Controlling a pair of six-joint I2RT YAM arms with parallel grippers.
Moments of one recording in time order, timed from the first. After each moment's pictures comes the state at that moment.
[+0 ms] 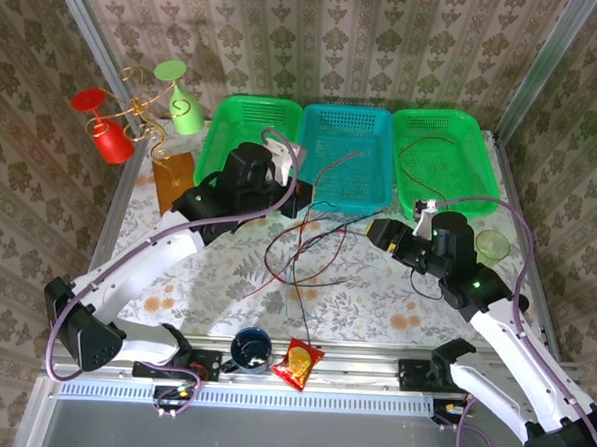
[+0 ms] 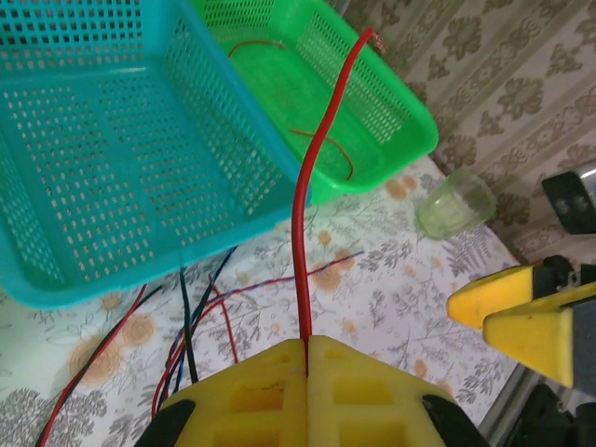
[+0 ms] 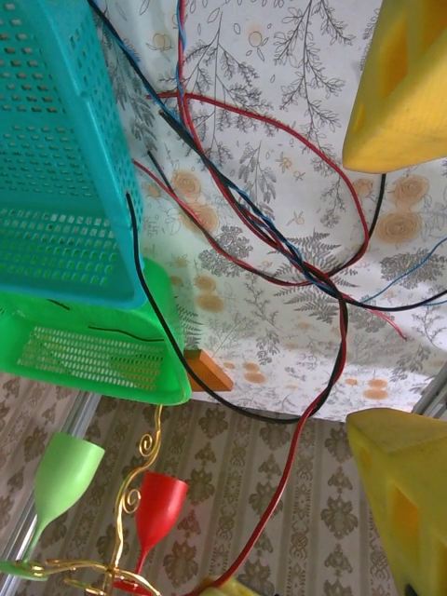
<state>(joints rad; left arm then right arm) -0.78 1.32 1.32 -0.48 0.21 -0.37 0.37 0.79 0.71 -0.37 -0.31 0.86</state>
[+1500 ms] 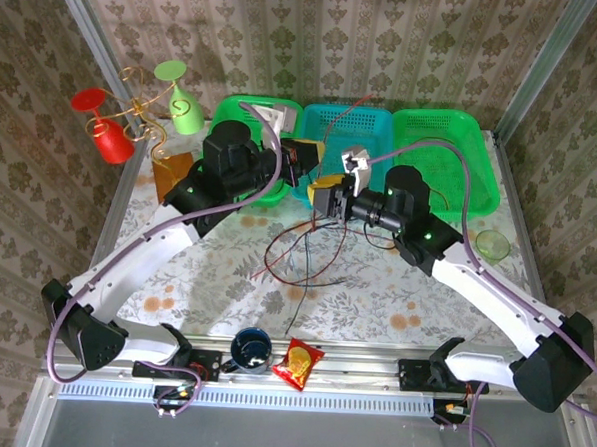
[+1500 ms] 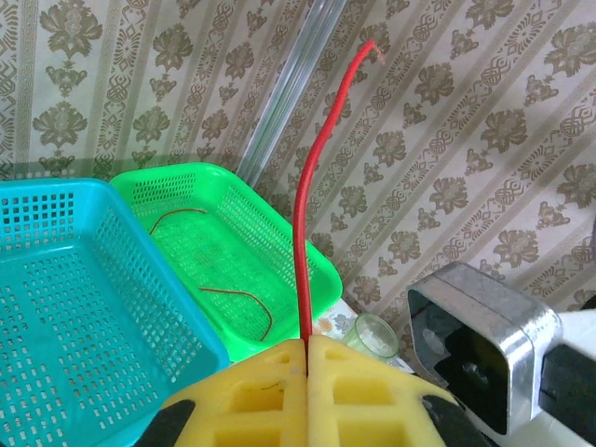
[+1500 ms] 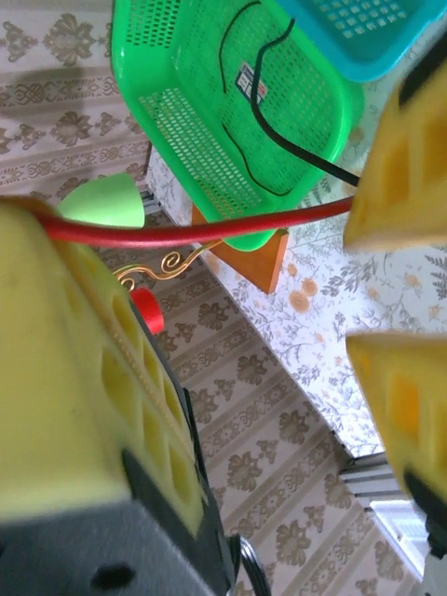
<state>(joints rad) -0.74 1.33 1.39 -0.17 0.31 -0.45 0.60 1.22 1.03 0.05 -0.38 0.32</state>
